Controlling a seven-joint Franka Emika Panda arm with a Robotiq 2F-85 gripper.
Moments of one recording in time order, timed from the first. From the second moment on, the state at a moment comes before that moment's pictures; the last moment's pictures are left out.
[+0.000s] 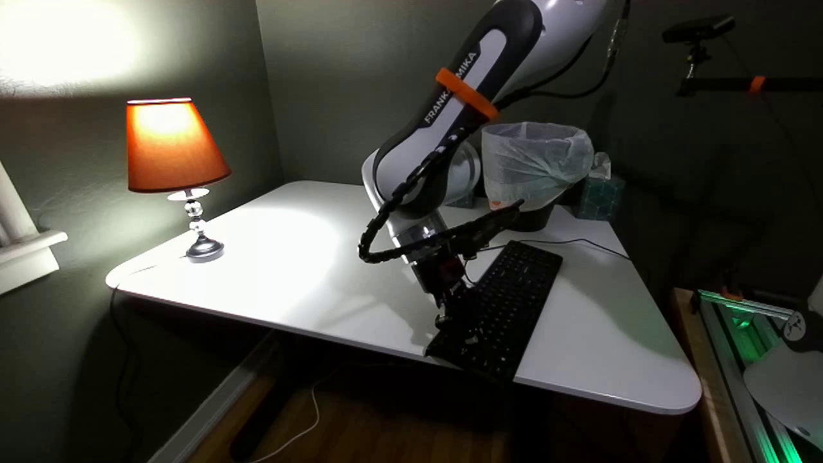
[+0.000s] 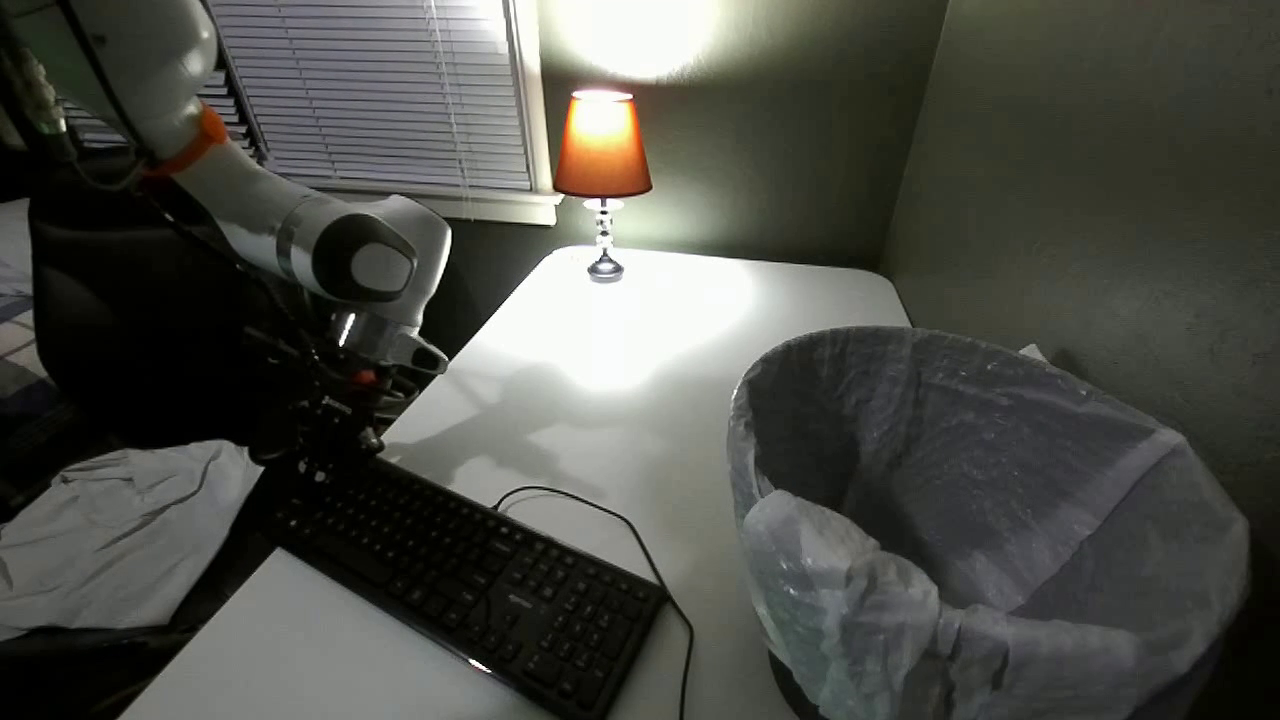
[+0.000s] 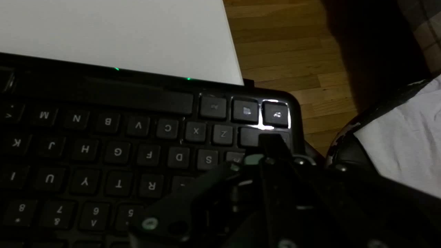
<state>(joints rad) 0.06 0.57 0.08 -2.01 0.17 1.96 -0.06</state>
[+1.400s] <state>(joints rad) 0.06 0.56 0.08 -2.00 0.17 1.96 -0.06</state>
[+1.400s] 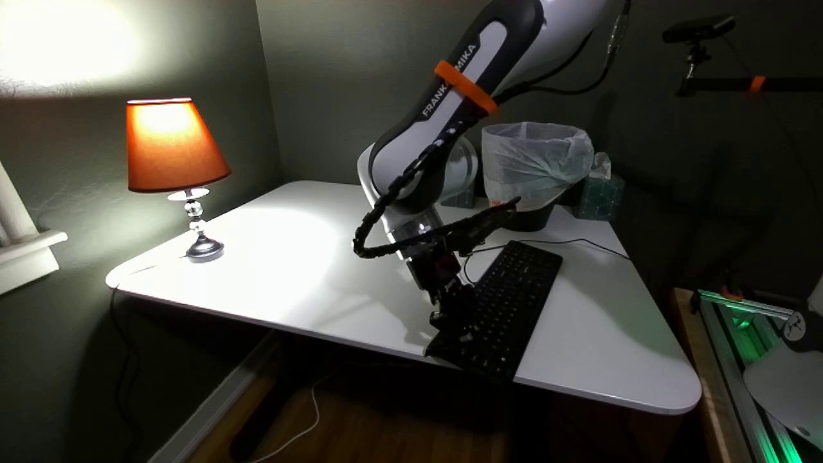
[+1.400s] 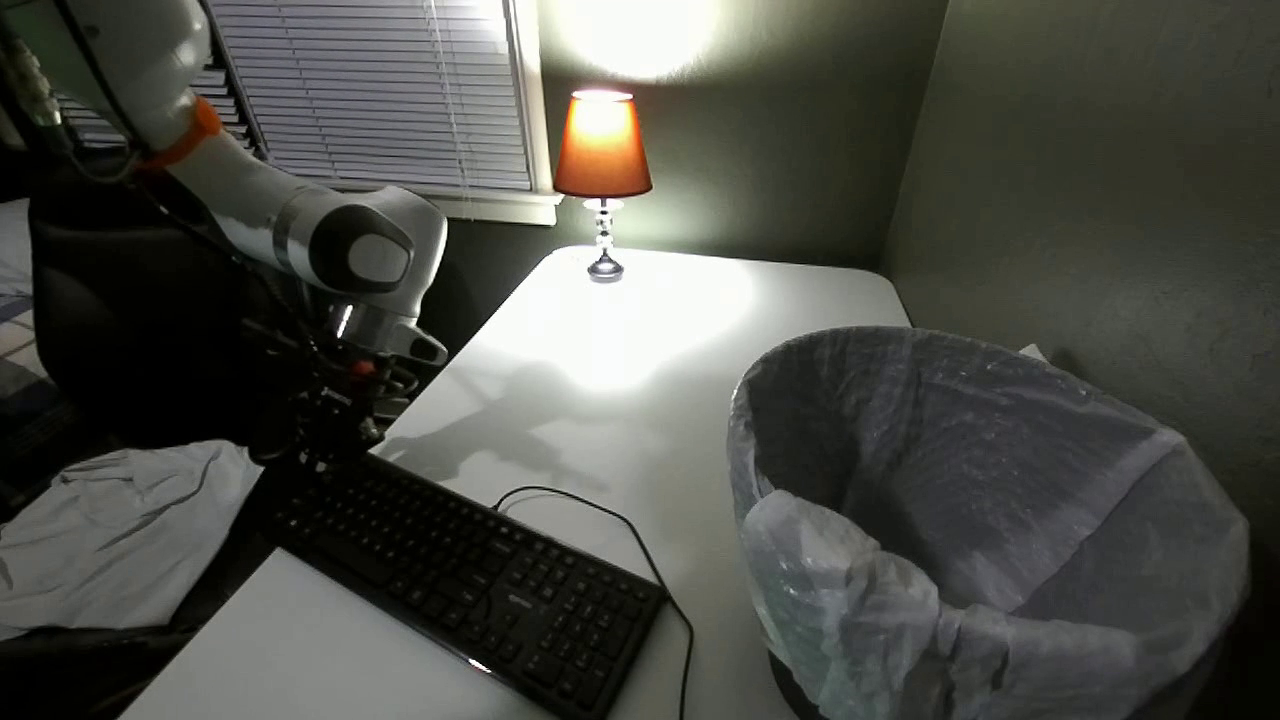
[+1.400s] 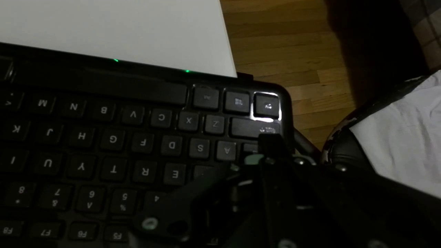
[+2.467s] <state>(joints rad) 0.11 0.39 0.08 -2.14 0.07 2.07 0.03</state>
